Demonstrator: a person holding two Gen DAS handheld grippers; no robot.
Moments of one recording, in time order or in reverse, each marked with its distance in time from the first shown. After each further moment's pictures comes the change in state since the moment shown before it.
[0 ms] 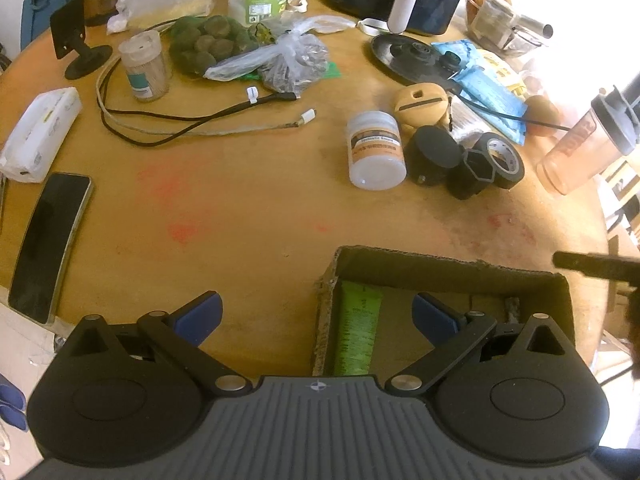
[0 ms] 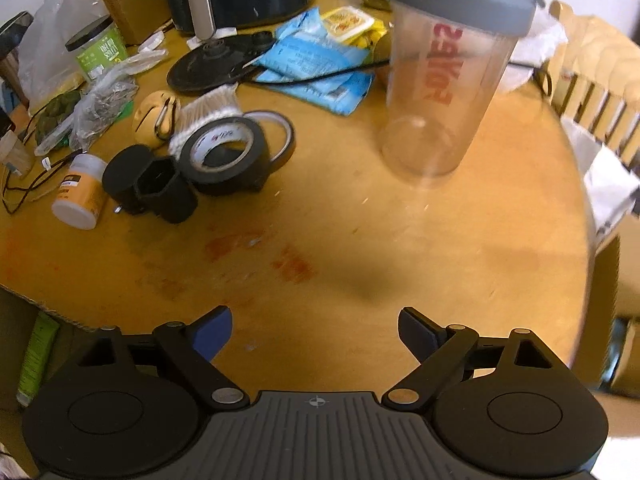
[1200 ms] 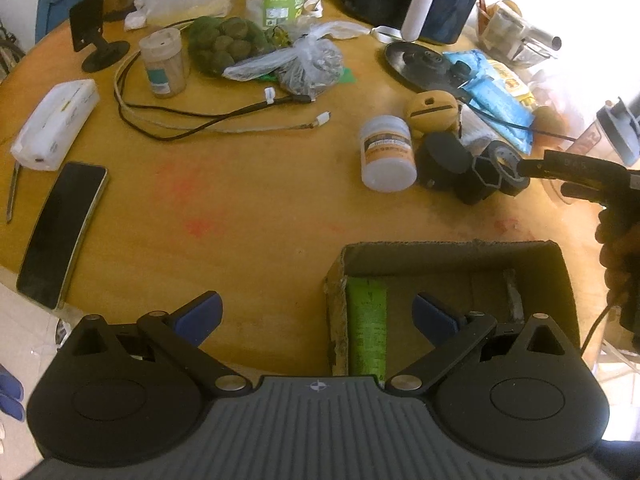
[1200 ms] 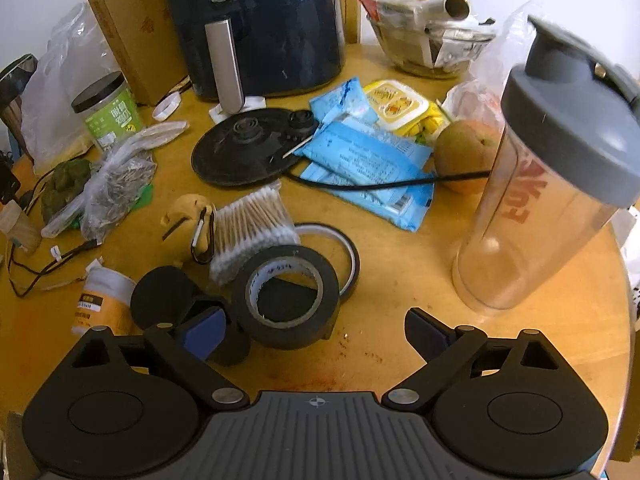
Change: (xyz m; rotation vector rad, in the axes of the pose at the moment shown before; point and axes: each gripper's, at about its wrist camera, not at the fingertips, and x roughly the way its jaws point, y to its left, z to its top) left arm -0.007 0.005 -0.009 -0.054 -0.017 0.023; right arm 0.025 0.051 0.075 0.017 -0.160 0.042
